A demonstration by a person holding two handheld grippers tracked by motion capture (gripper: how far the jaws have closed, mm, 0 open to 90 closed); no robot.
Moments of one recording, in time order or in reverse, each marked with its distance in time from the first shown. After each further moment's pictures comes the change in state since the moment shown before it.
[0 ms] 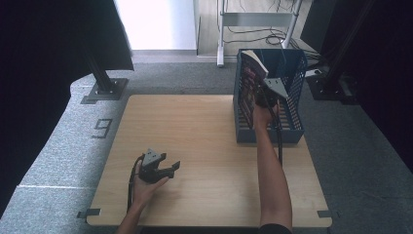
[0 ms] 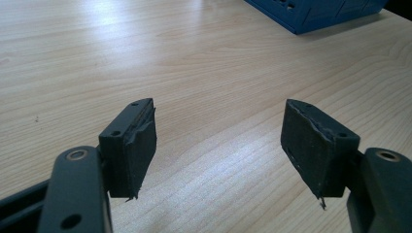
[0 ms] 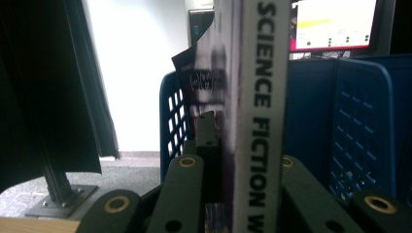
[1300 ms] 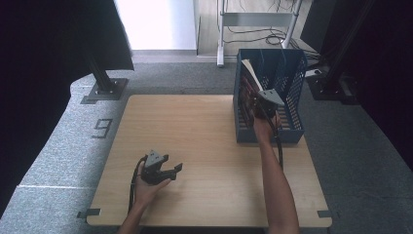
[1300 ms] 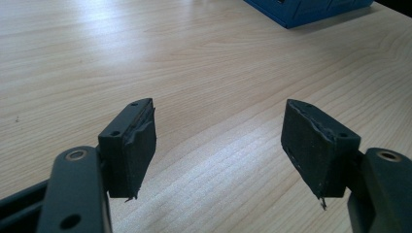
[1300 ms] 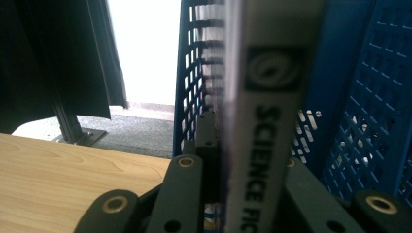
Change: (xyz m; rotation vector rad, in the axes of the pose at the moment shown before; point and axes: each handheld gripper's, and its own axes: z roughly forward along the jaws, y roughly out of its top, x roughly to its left) left arm -0.007 -0.001 0.003 0.015 -0.022 0.009; right arm 0.000 -0.030 -0.020 0.170 0.058 -0.084
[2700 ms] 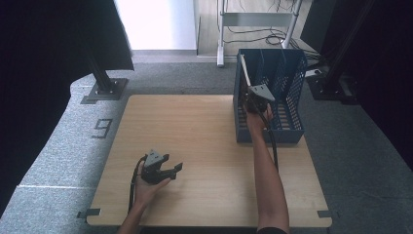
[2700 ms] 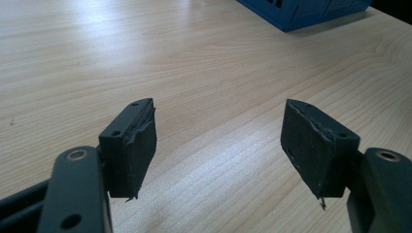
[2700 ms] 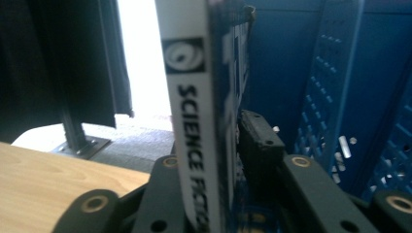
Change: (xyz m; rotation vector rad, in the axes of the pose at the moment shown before) left arm 0.001 0.000 0.001 -0.016 -0.014 -0.001; right arm 0.016 0.001 0.031 -0.046 0.038 -0.027
